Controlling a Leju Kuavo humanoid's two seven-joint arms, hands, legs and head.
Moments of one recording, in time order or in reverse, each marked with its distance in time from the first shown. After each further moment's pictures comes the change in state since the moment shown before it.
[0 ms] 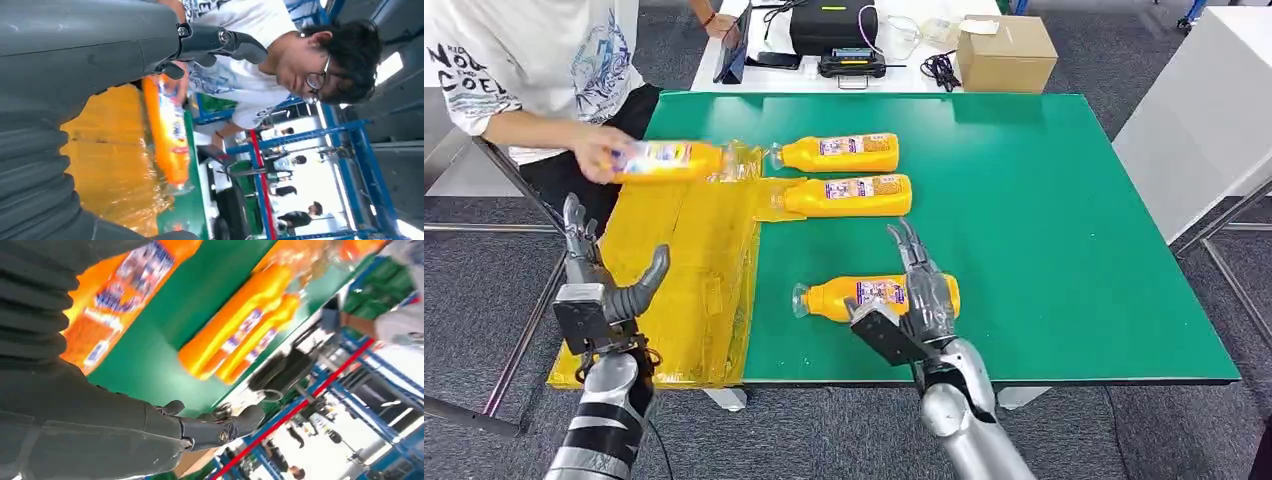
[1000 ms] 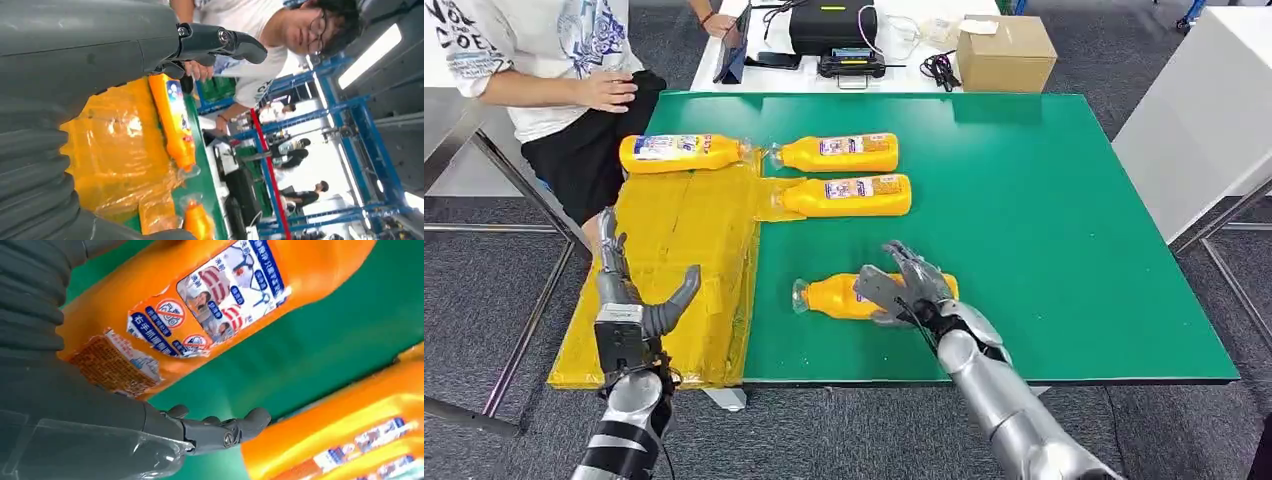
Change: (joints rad) left arm 0.049 -0.019 -0.091 0.005 -0.064 0.047 0.000; right arm -0.306 -0.065 0.016 0.454 -0.046 0.416 0.185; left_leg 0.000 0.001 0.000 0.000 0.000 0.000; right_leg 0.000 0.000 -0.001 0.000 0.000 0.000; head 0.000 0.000
